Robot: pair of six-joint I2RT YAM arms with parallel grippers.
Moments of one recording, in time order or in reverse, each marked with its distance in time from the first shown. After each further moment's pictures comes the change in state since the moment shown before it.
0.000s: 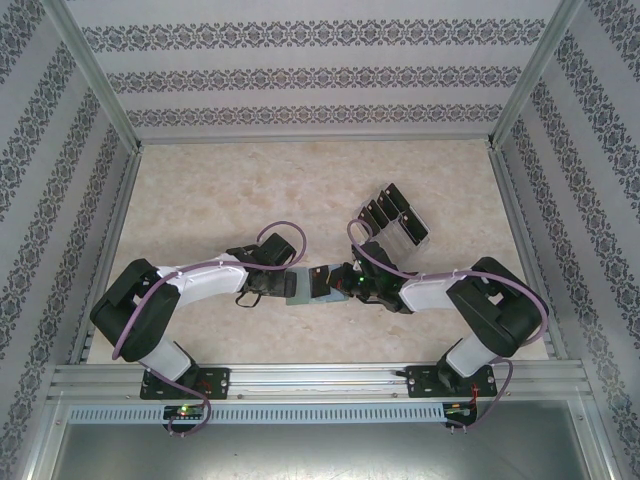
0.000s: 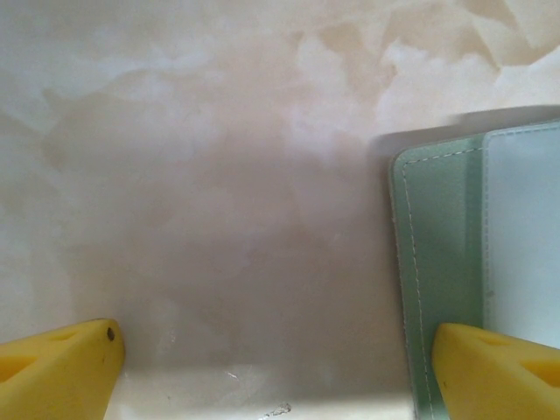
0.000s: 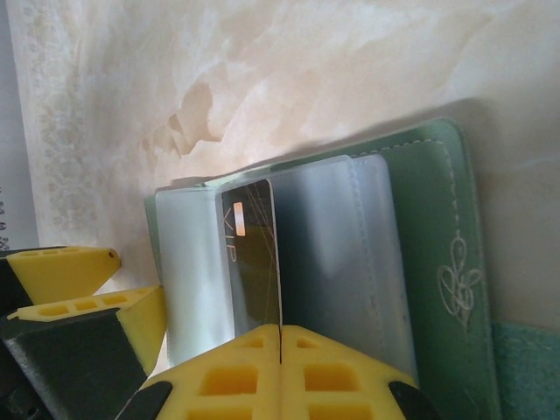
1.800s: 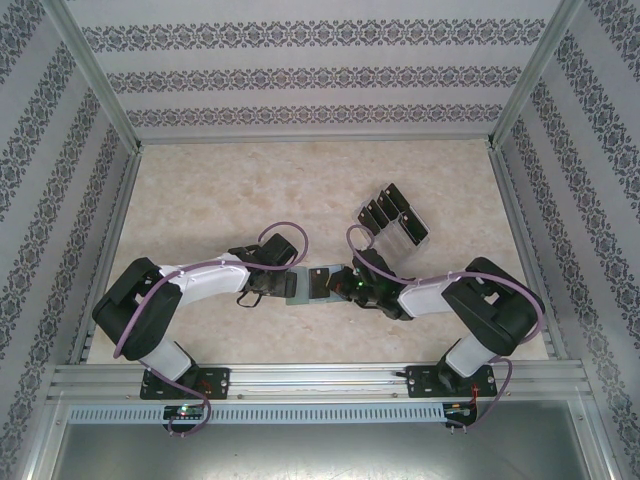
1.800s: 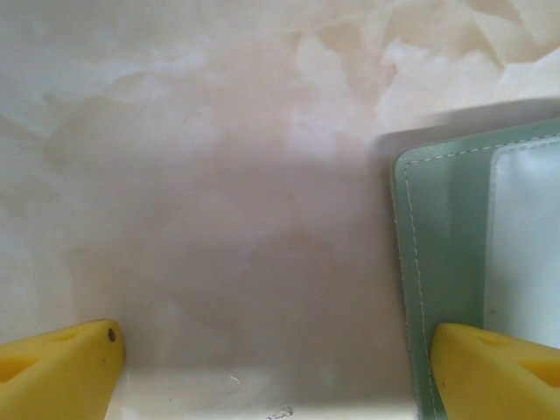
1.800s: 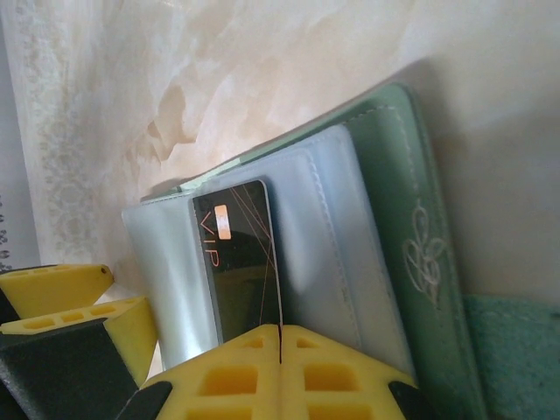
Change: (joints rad) left arm -0.009 0.014 0.010 -0.011 -0.020 0.009; right arm 0.044 0.010 -0.048 0.078 0.084 0.104
